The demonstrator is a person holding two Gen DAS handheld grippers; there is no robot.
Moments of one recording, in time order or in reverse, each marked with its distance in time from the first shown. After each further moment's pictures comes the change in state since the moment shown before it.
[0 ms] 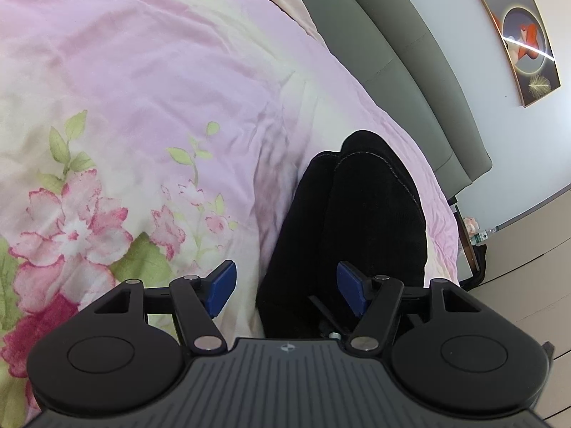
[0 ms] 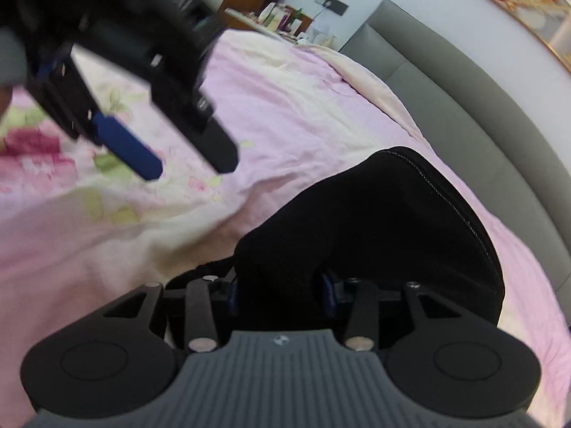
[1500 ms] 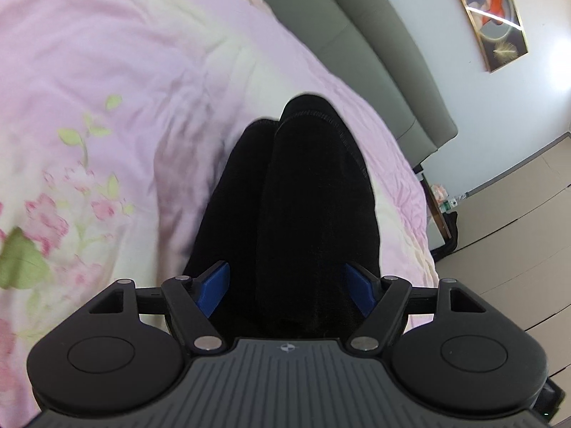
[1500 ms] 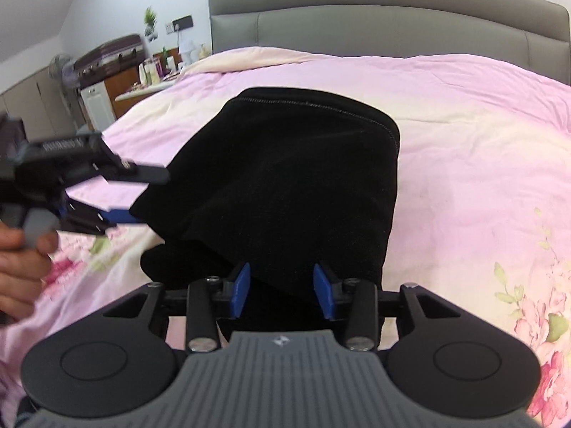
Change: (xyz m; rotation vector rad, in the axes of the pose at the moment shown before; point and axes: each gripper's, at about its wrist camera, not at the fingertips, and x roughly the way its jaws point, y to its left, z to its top) left arm 0.058 -0.047 -0.009 0.077 0.094 -0.111; right arm -0.093 -0.111 -0.097 0.749 0.028 0.081
